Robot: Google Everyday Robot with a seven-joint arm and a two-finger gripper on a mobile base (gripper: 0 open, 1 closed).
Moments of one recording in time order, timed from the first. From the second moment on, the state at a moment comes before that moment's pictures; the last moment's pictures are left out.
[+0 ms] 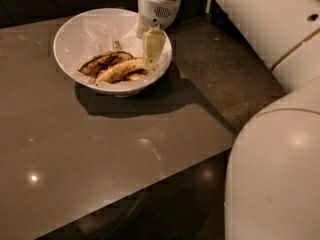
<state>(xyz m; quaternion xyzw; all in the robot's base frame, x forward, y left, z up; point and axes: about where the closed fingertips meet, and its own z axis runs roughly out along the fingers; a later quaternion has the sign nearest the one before) 0.632 0.020 0.936 -0.76 0.63 0.04 0.16</state>
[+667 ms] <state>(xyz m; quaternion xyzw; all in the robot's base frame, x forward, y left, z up) 0.642 0.022 0.922 -0.75 0.65 0.05 0.13</state>
